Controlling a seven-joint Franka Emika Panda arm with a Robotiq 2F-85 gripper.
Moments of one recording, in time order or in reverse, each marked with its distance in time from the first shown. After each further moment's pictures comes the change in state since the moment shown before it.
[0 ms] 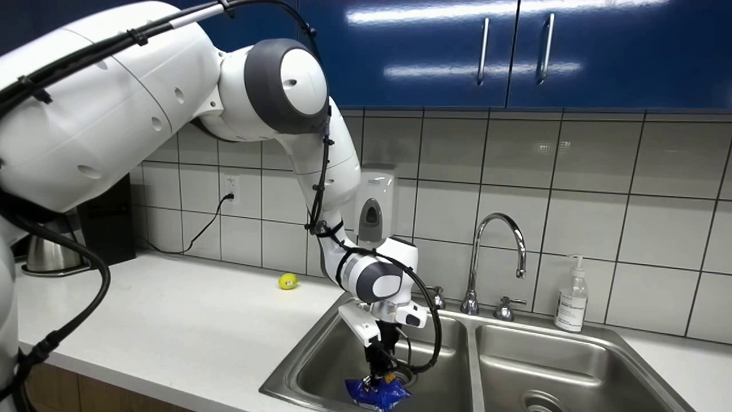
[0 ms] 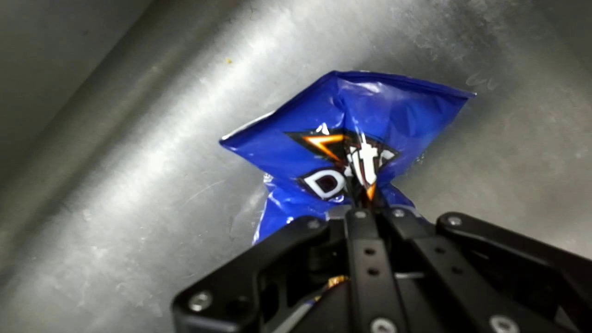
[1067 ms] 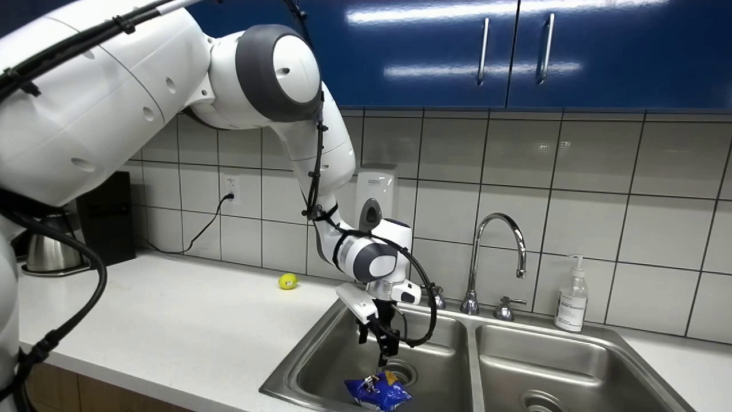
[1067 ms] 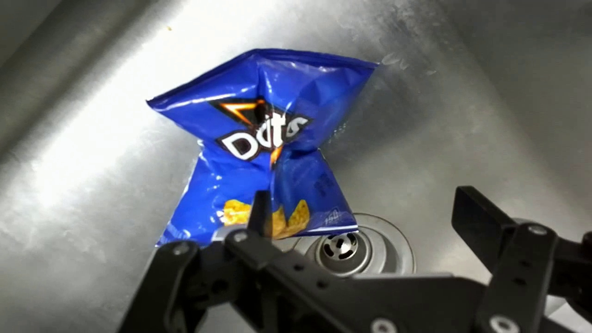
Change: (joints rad) arm 0.015 -0.059 0.029 0.017 -0.003 -0.017 -0.012
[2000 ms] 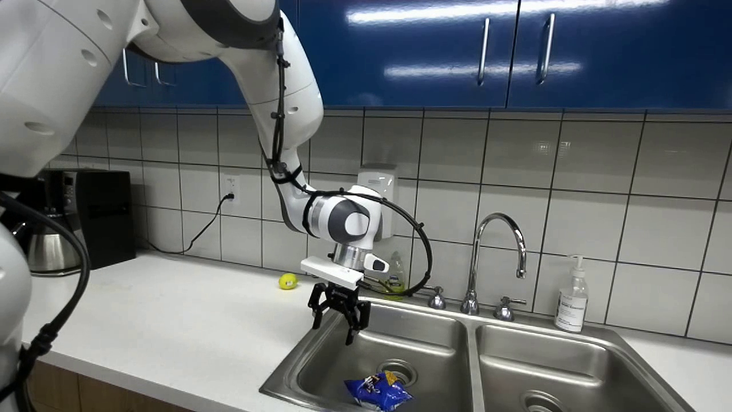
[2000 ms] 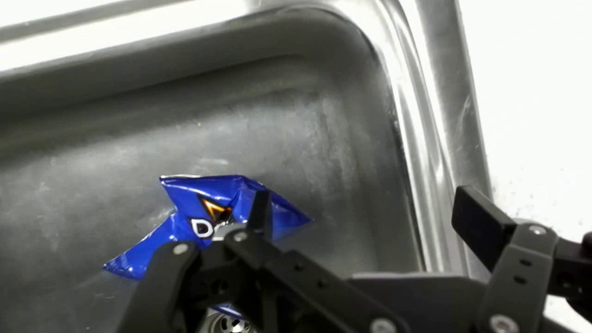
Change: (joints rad) arm 0.063 -0.295 0.028 -0.247 -0.157 -0.216 -0.295
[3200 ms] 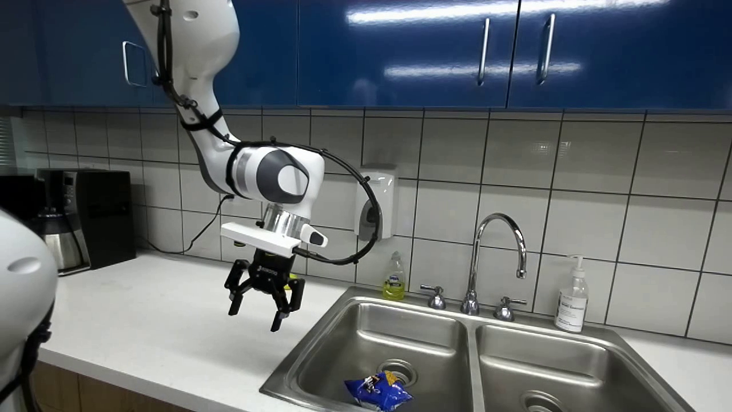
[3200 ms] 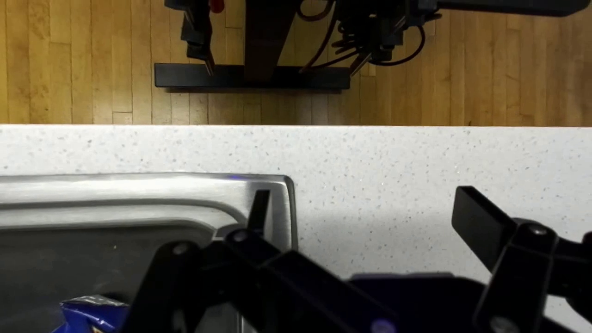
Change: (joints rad) arm 0.133 -0.470 0.021 -0.416 -0.007 -0.165 -0.076
